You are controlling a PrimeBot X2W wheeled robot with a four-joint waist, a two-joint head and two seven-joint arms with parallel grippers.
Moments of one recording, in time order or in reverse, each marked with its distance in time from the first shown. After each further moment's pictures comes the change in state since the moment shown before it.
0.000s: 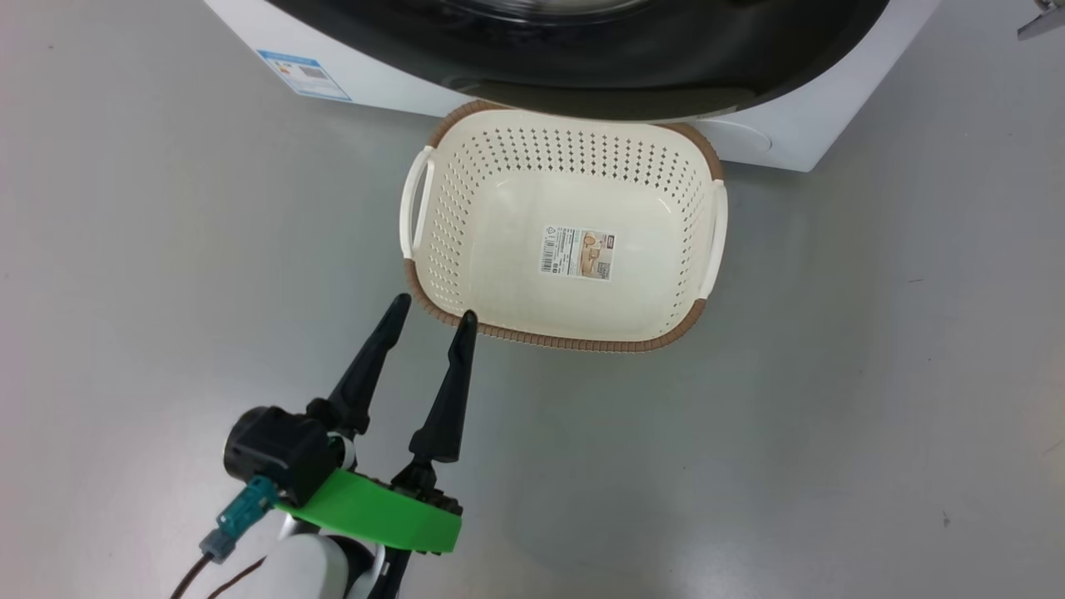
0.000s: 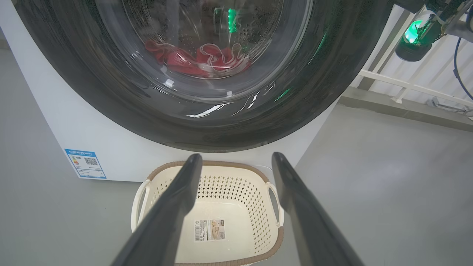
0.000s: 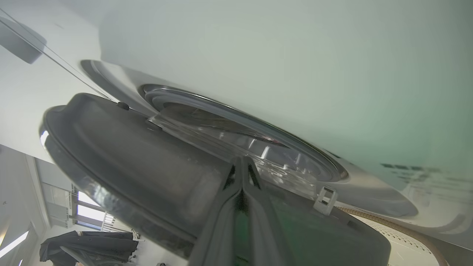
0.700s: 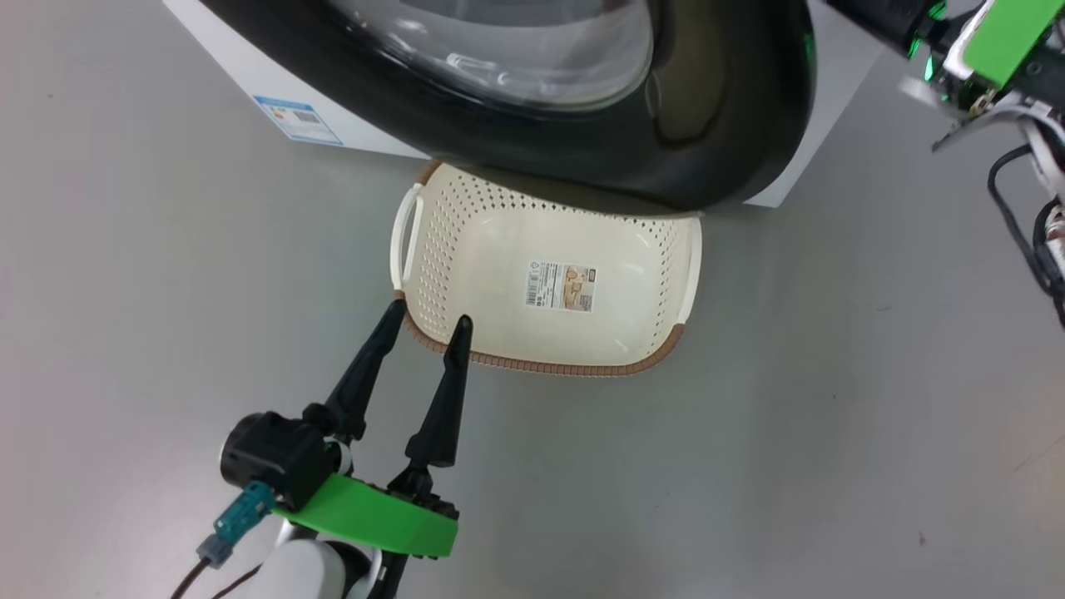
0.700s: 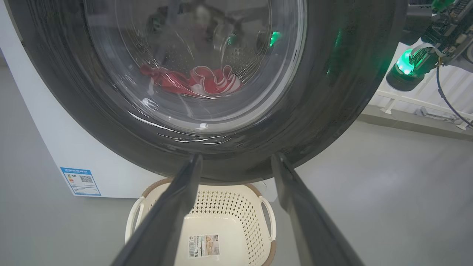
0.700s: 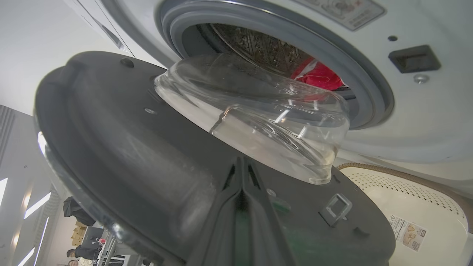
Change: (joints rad) left arm 0.010 0.000 0.006 0.000 0.001 0.000 0.000; right arm 0.137 0.040 -0.003 -0.085 0.005 0.000 0.128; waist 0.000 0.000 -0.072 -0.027
